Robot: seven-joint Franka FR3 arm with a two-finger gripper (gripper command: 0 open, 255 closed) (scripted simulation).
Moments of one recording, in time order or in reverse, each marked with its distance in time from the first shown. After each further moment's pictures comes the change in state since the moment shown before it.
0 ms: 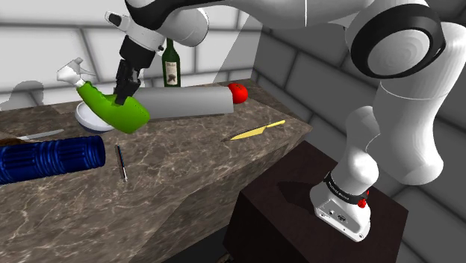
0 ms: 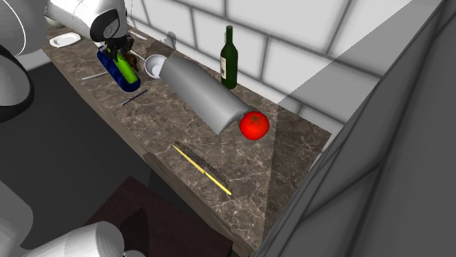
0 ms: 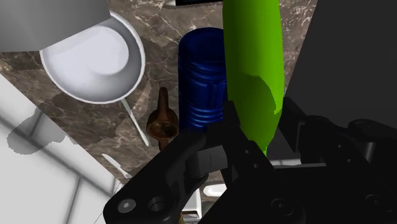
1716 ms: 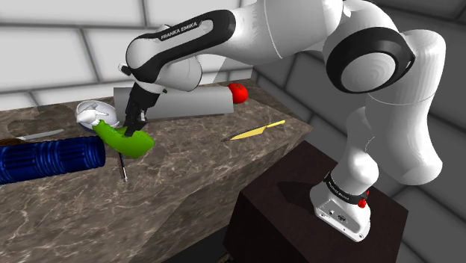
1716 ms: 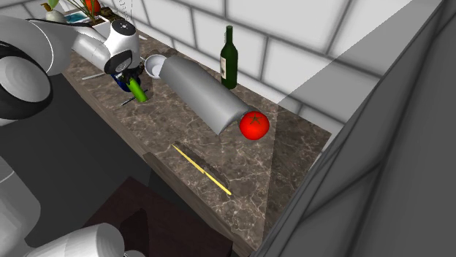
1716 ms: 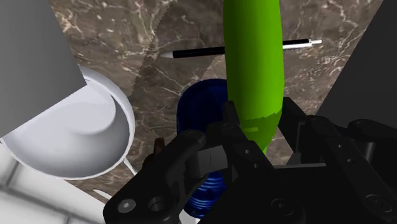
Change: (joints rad) arm -0.044 0.134 0.085 -0.094 0.169 0.189 -0.184
